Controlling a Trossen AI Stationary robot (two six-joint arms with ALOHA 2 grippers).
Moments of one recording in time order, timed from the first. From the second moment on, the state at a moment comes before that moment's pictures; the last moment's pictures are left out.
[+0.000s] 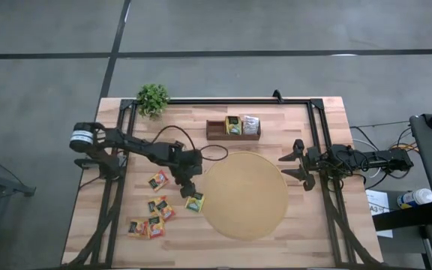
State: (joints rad) left arm 0.02 1.61 0.83 -0.34 0.50 -0.49; right arm 0.10 0.02 0.01 0.01 0.02 0.23
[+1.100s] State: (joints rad) left arm -0.02 1.66 0.83 -0.24 0.60 -0.54; right arm 0.10 0.02 0.01 0.01 0.02 0.23
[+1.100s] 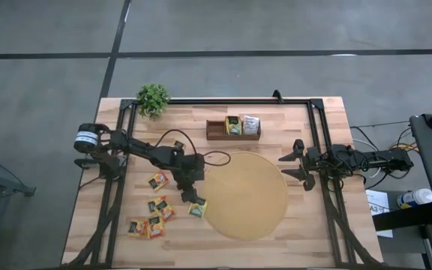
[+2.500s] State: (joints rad) left arm -0.04 1.71 0.83 -0.22 0.51 -0.54; right arm 0.10 0.02 0.01 0.01 0.02 0.23
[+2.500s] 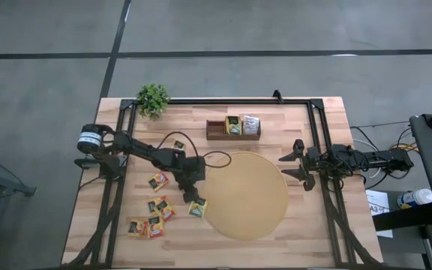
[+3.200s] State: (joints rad) left arm -0.07 1.72 0.83 -0.23 0.44 -0.56; right arm 0.10 0.02 0.01 0.01 0.02 0.23
